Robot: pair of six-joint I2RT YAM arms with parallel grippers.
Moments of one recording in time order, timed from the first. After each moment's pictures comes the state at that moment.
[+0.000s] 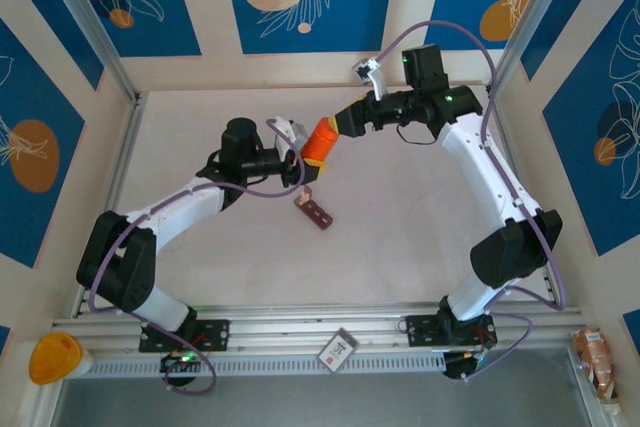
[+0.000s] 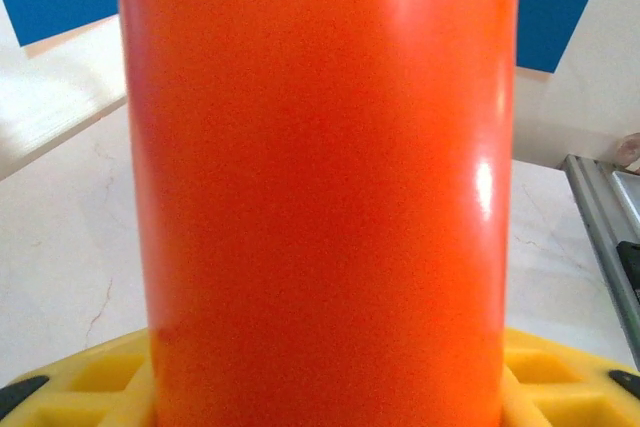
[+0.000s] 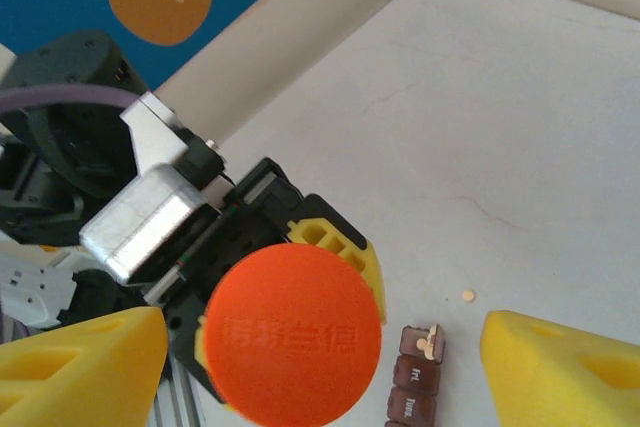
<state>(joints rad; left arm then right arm) -0.50 1.53 1.00 0.28 0.80 0.10 0.33 1.63 1.76 -0.85 -0.84 -0.06</state>
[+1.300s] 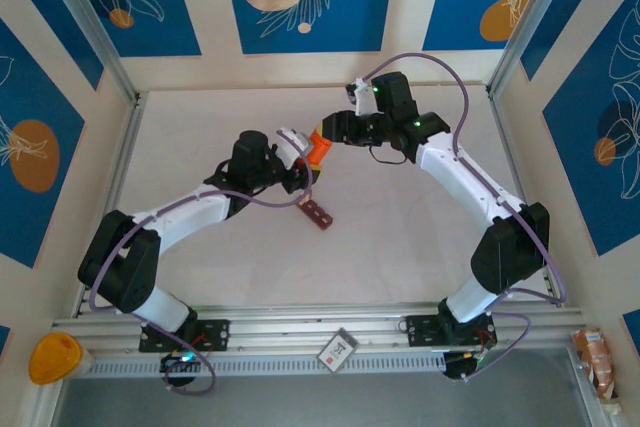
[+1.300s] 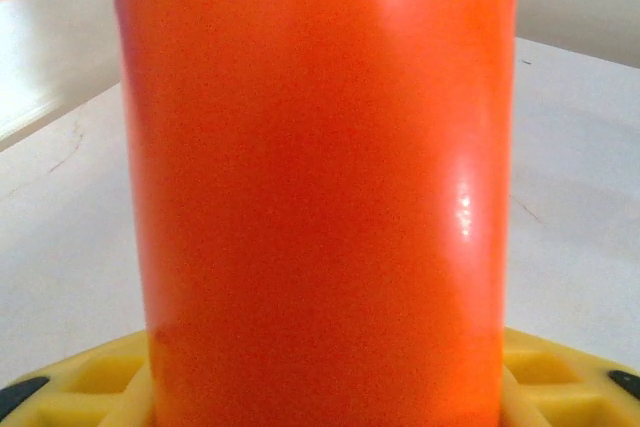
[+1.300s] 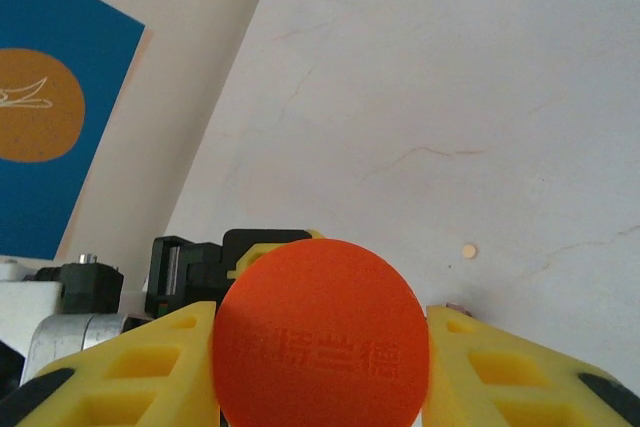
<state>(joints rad) -0.56 1.53 0.94 0.22 0.41 0.17 0.46 1.60 1.49 -0.54 -0.50 0.49</state>
